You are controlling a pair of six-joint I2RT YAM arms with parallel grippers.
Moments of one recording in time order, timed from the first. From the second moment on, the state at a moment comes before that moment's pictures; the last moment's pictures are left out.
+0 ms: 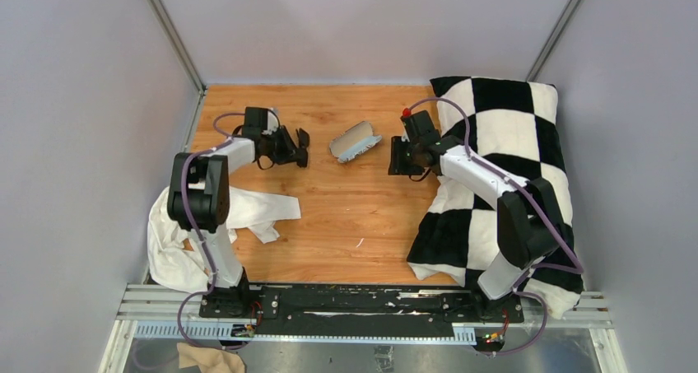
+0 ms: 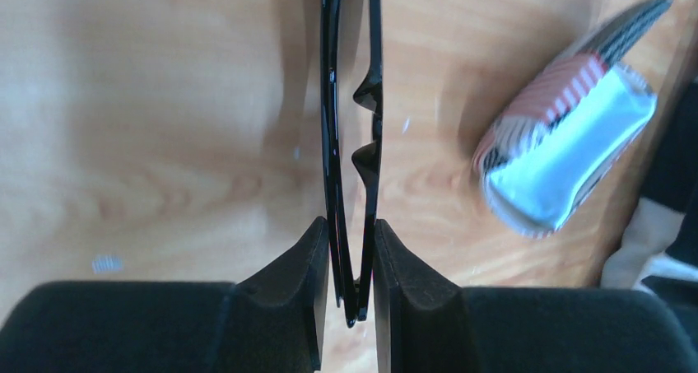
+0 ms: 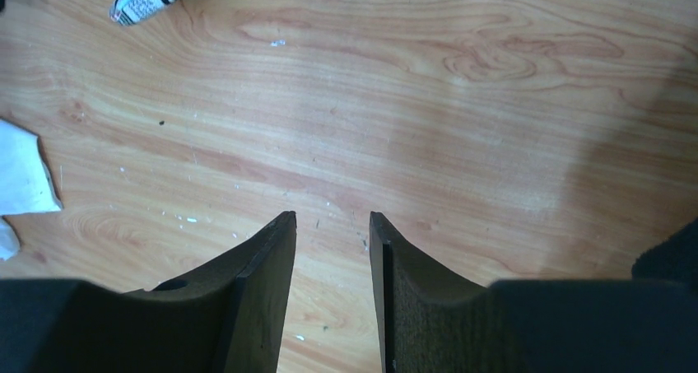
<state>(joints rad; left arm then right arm) -0.07 1.92 1.21 -0.15 0.41 -0.51 0.47 1.66 1.20 -0.45 -0.07 0.38</state>
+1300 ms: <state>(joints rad) -0.75 1.56 0.69 0.15 0.28 -0.87 0.53 1.42 0.95 -0.39 -0.08 0.46</state>
